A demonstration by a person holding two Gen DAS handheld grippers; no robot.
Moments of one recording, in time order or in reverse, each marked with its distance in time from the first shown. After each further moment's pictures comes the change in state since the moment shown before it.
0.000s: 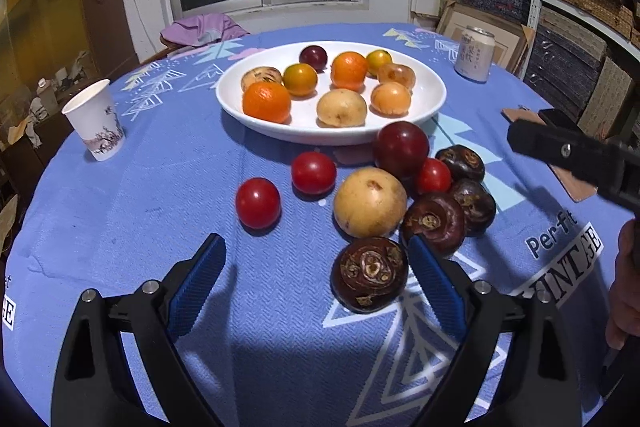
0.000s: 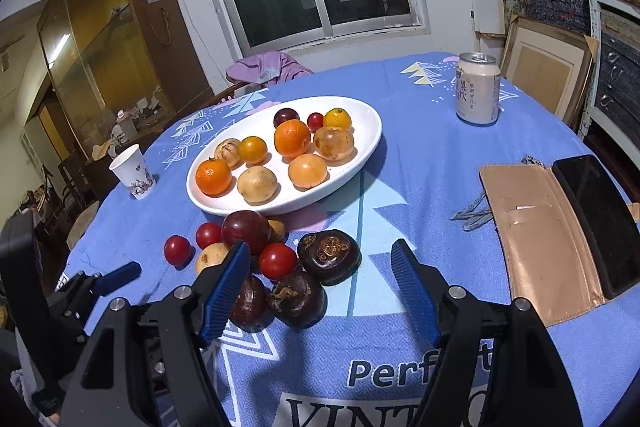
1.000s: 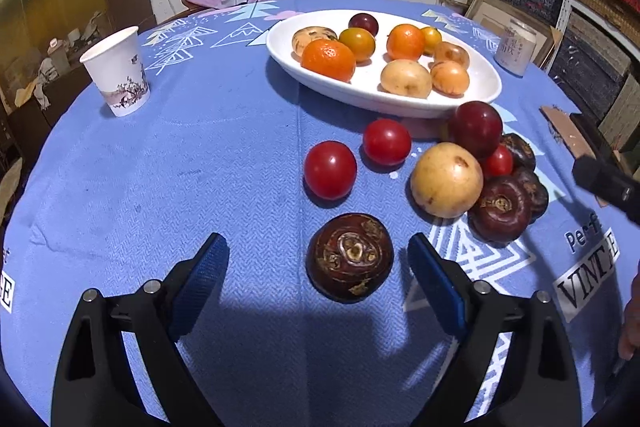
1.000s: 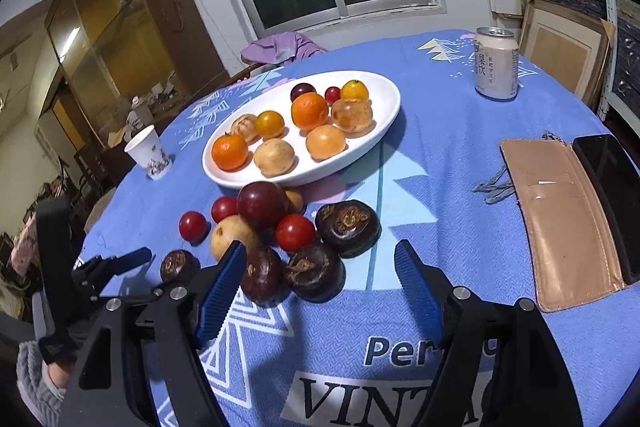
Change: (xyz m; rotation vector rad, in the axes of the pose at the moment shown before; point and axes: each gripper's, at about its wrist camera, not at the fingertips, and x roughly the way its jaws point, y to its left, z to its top) left arm 0.015 0.048 -0.007 -0.103 0.101 0.023; right arm 0.008 0.007 -0.015 -0.045 0.074 0.055
